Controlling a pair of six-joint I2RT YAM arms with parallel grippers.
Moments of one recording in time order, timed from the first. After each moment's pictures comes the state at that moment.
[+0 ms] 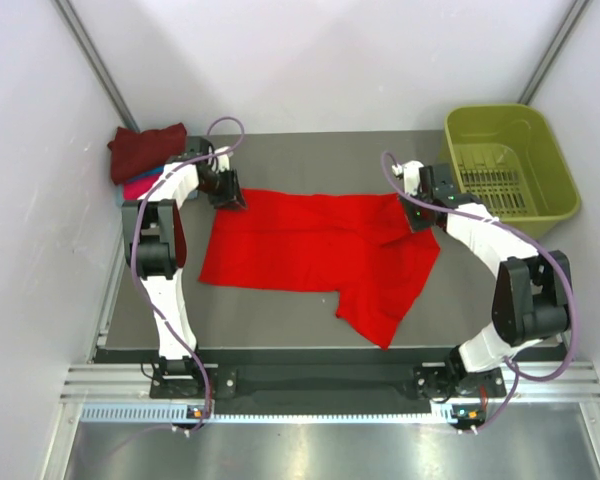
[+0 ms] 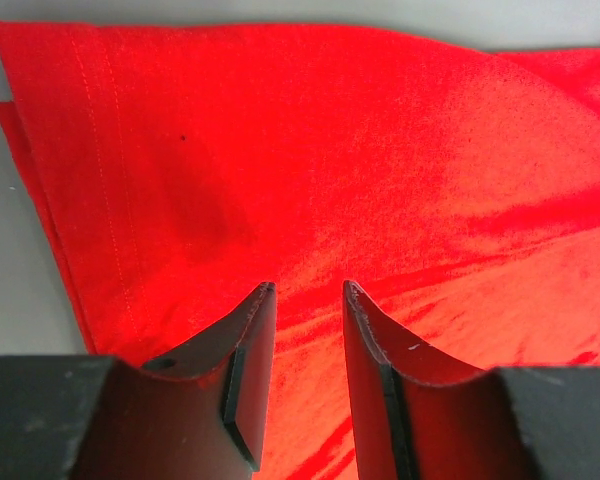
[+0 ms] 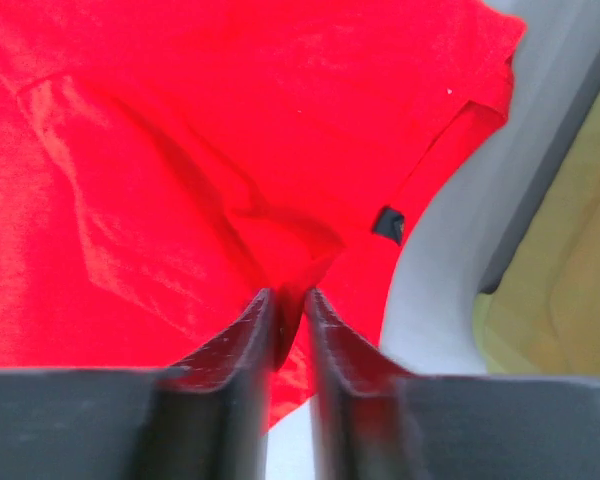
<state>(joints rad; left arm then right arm) 0.00 2.15 1.72 -0.69 0.45 -0.11 0.22 1.56 1.09 -0.43 0.00 -0.25</state>
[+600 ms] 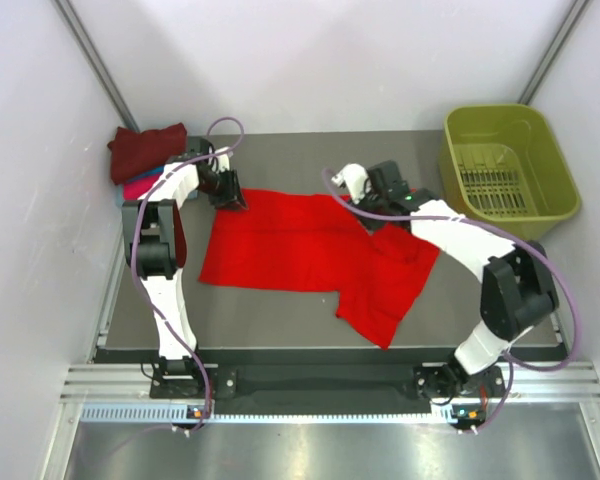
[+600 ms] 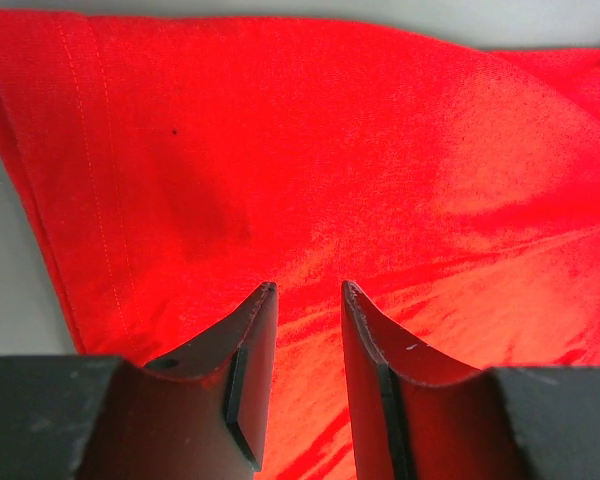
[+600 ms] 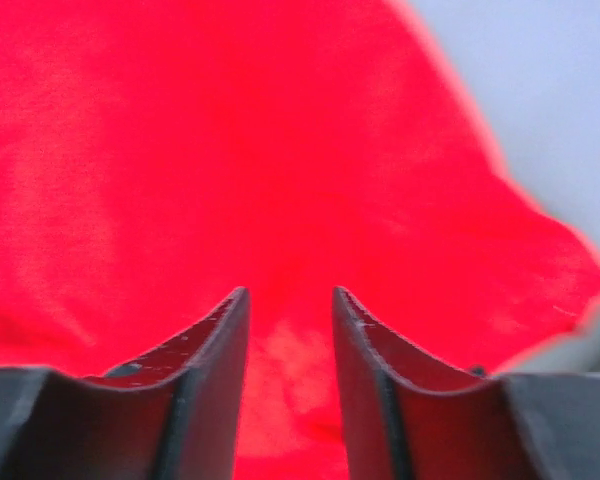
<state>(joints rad) 0.00 2.15 1.72 -0.70 0.46 -0.13 0.49 1.61 1.23 -0.44 -0.02 -0.38</state>
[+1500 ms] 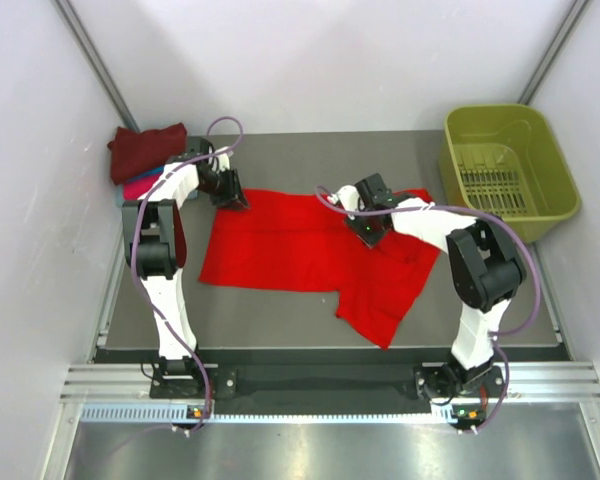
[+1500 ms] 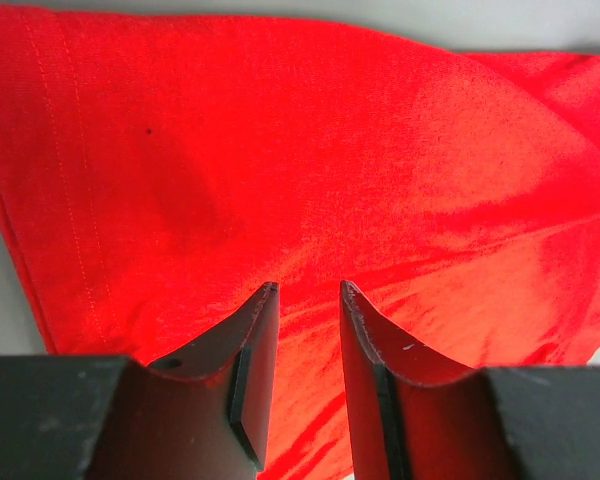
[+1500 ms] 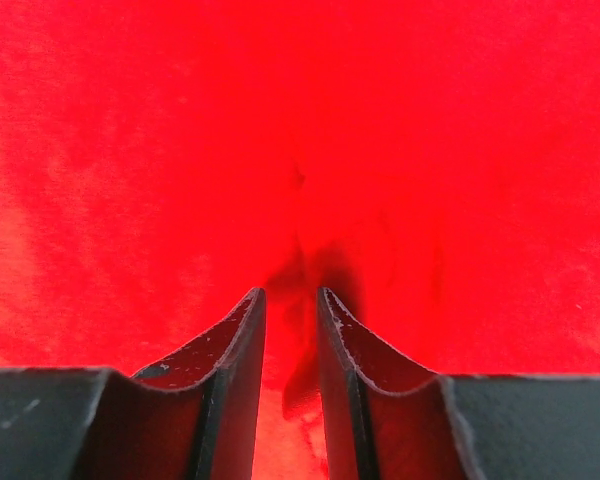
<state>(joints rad) 0.00 2.15 1.72 -0.70 0.50 -0.16 0.49 1.86 1.25 -0.47 -0.04 -0.39</state>
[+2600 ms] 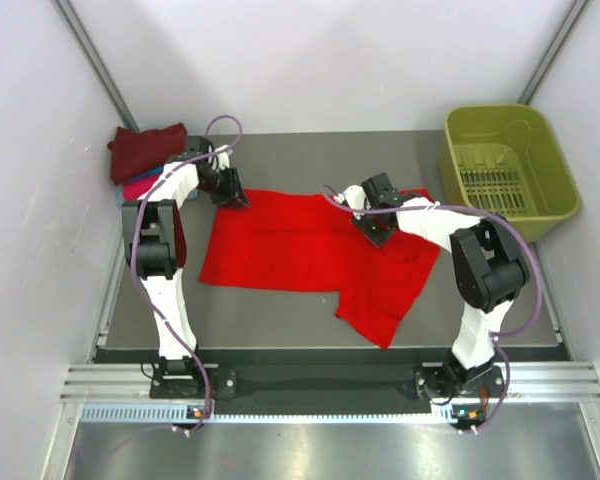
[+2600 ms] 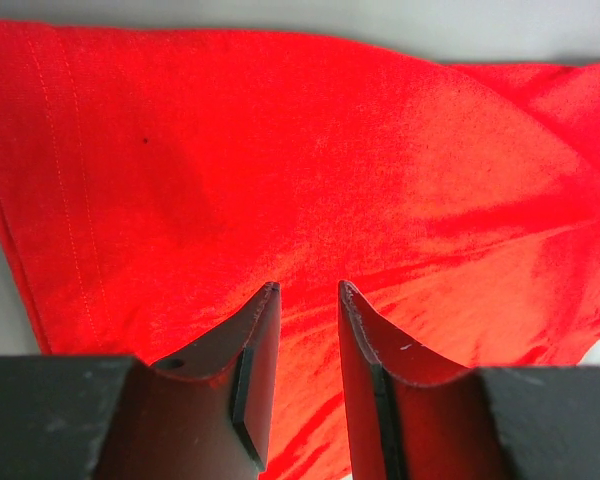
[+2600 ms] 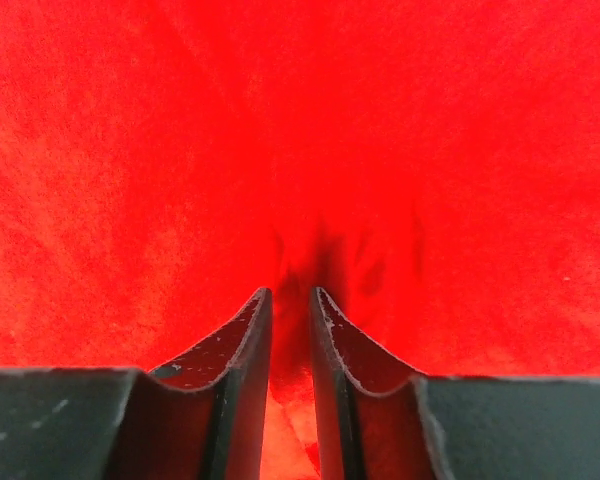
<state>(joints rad) 0.00 2.15 1.72 -0.69 0.51 -0.18 0.45 1.85 1.24 -0.49 -0.03 -0.40</state>
